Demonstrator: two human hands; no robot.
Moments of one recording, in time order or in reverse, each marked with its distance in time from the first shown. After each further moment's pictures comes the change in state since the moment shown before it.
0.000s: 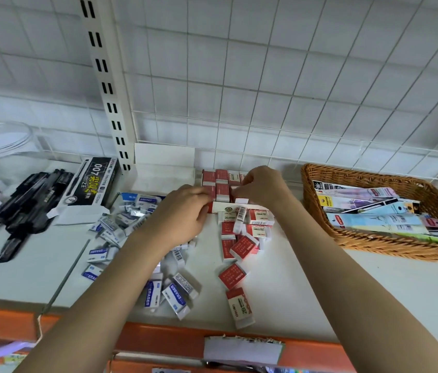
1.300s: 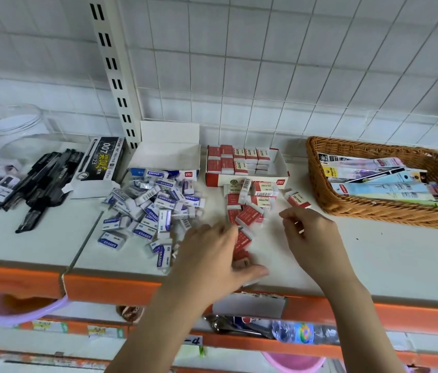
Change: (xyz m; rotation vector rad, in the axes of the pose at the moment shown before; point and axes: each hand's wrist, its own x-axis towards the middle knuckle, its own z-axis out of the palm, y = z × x) left_hand -0.085 0.093 0.004 0.123 -0.229 -0.177; right_hand -0.139 0.071 0.033 0.085 0.356 -0.131
